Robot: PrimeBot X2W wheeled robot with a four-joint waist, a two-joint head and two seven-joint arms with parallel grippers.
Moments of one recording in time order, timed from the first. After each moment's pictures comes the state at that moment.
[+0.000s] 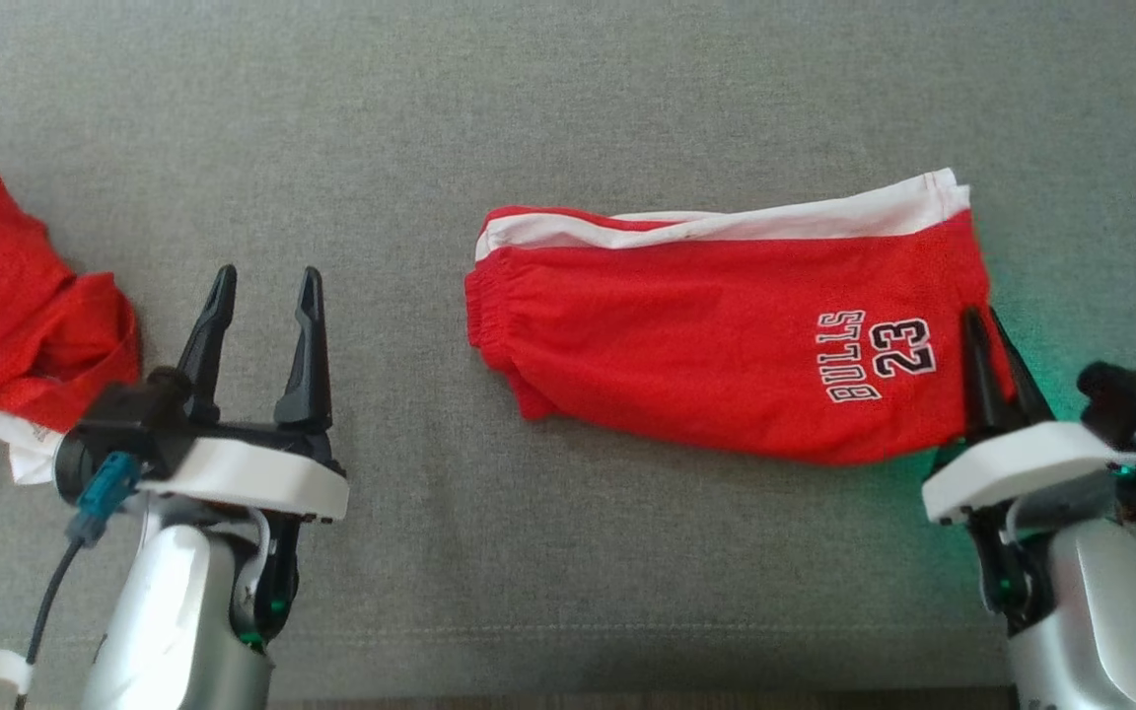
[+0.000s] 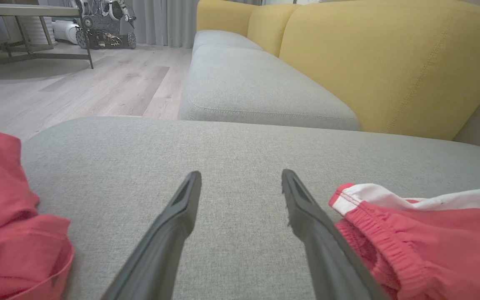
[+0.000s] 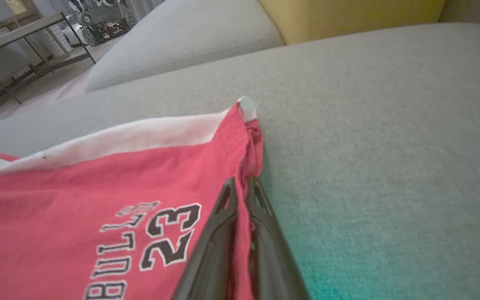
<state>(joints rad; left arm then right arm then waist) -0.22 0.09 -0.14 0.19 -0.22 -0.03 -0.26 -0.21 -0.05 -0.06 0.29 0.21 0.13 -0.02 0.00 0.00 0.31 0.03</state>
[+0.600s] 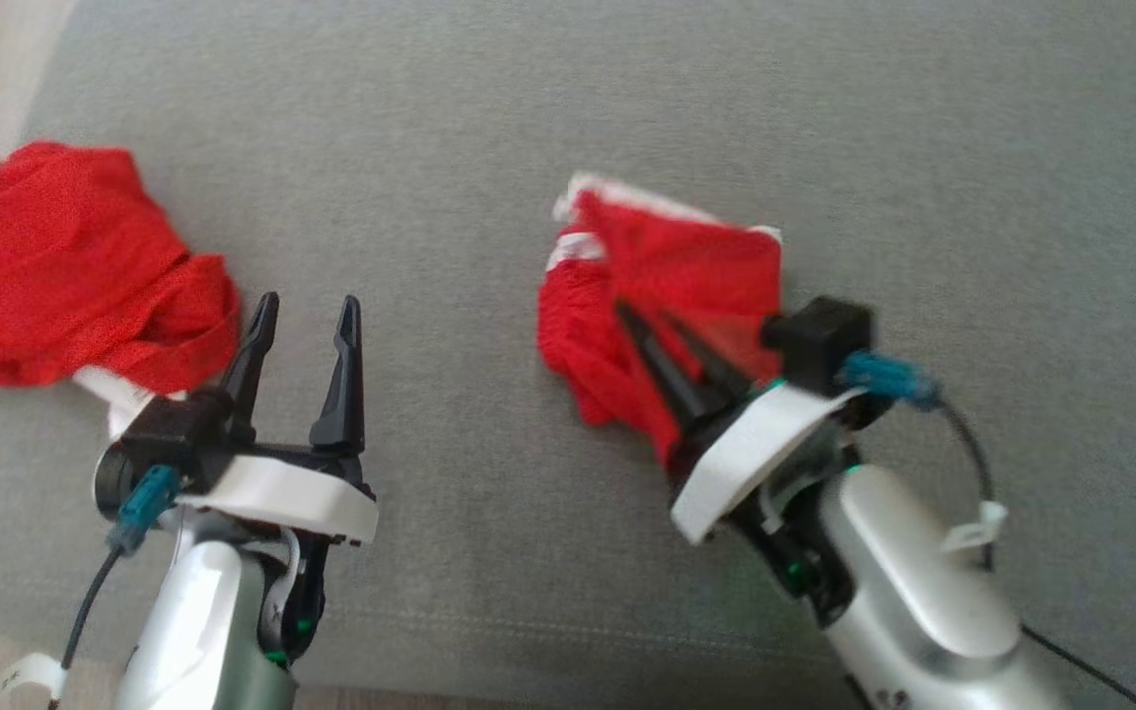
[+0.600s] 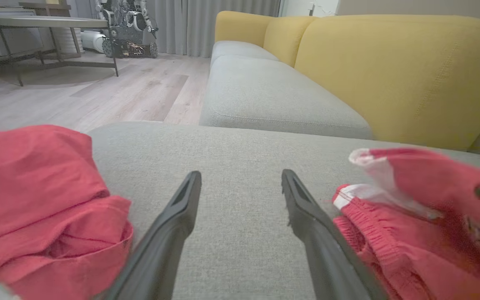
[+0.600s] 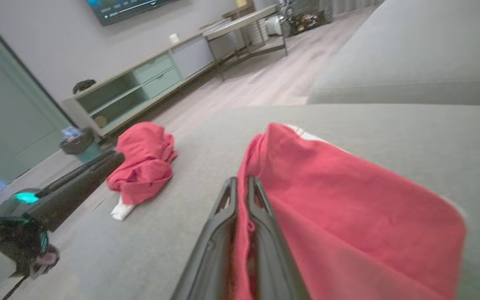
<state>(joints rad) -0.21 0.08 -0.19 0.22 -0.22 -0.04 -0.26 -0.37 -0.06 0.50 0.20 0.42 0.13 0.11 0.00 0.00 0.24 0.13</state>
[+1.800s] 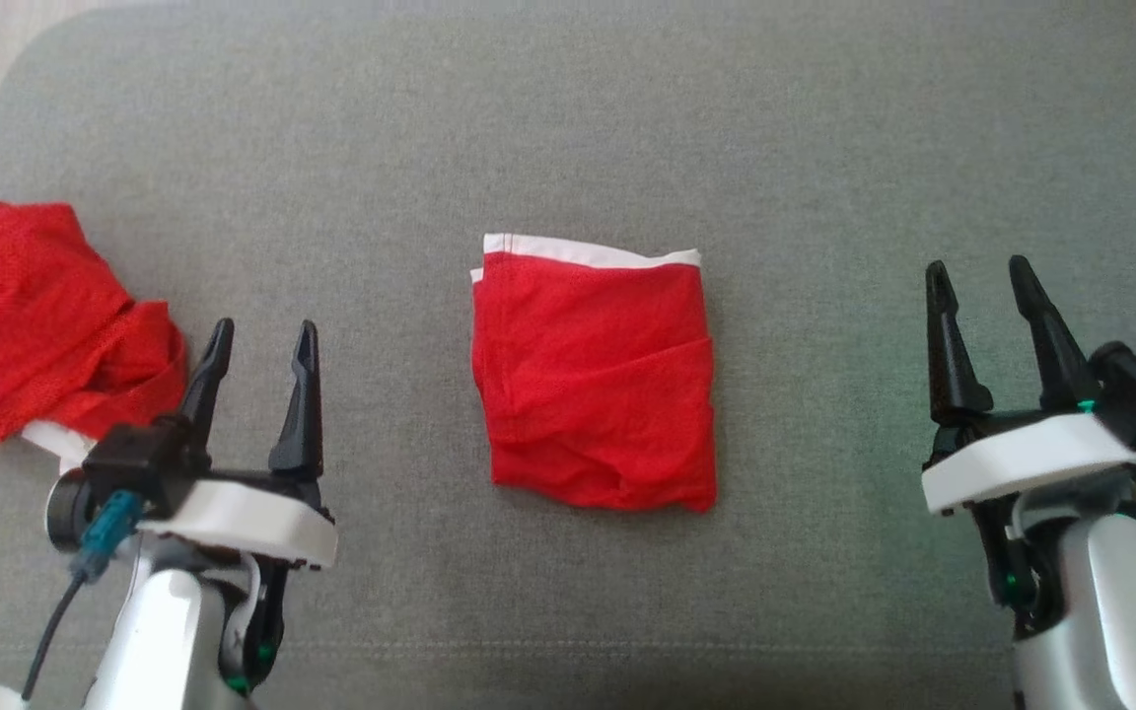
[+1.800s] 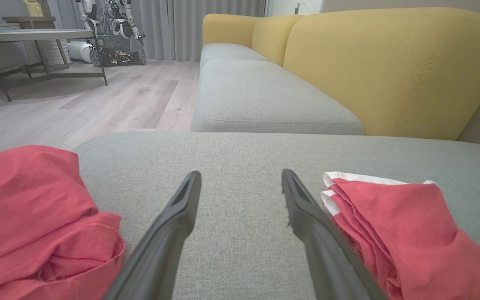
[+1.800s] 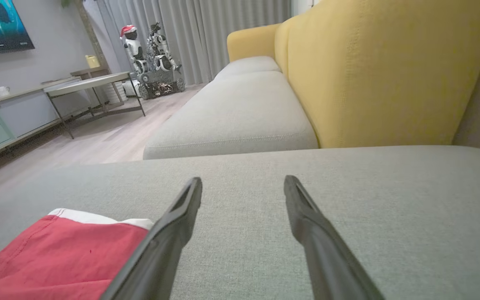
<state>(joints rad) -0.16 0.13 -0.15 0.19 -0.21 -0.02 -0.24 -0.17 -0.05 -0.01 0.08 0.18 0.13 -0.01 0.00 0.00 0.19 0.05</state>
